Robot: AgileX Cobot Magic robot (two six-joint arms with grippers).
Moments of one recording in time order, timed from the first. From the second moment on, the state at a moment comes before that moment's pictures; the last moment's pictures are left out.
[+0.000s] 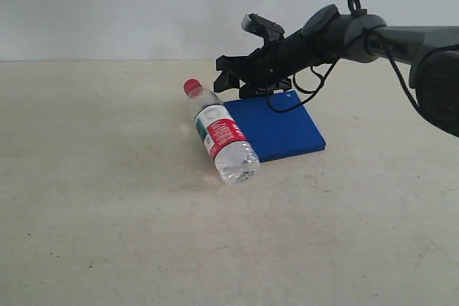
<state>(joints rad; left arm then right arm) 0.07 0.00 0.00 0.02 0.31 -0.02 0.30 2.53 -2.07 0.92 0.72 -0.53</state>
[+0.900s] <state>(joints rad) 0.07 0.00 0.00 0.33 0.30 0.09 0.11 2.12 -2.13 0.66 1.04 -0.49</state>
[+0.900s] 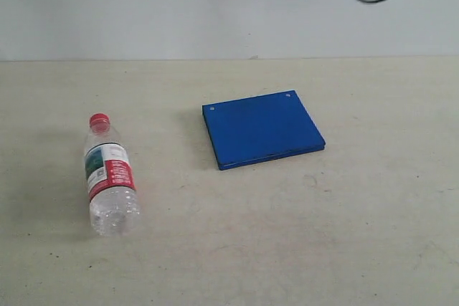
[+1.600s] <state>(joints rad) 0.07 0.00 0.00 -0.40 0.15 -0.65 -0.01 1.80 -2.14 0.53 1.22 -0.54</state>
